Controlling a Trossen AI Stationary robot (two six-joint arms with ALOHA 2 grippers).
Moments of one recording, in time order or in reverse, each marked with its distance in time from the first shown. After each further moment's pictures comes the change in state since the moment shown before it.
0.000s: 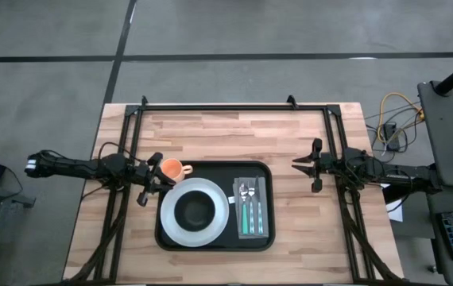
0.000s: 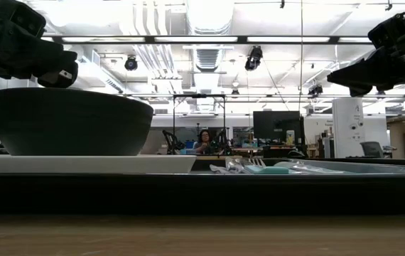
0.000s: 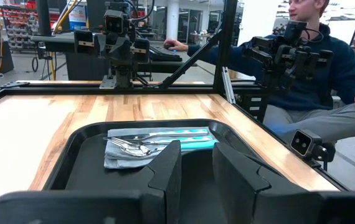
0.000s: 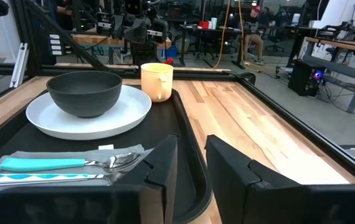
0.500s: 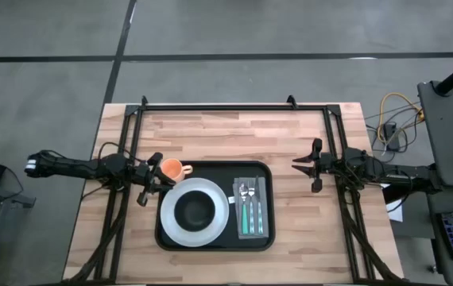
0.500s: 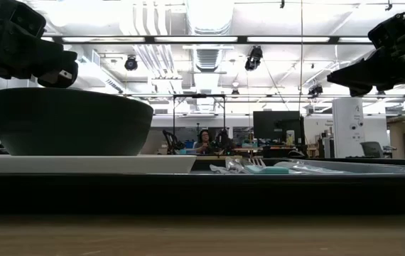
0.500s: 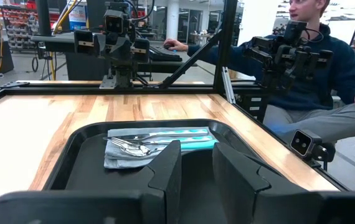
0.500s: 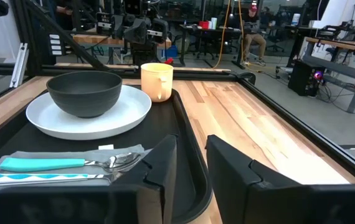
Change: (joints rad) left arm 0.000 0.000 0.000 0.000 0.000 0.000; right arm 0.000 0.000 0.000 0.000 0.000 0.000
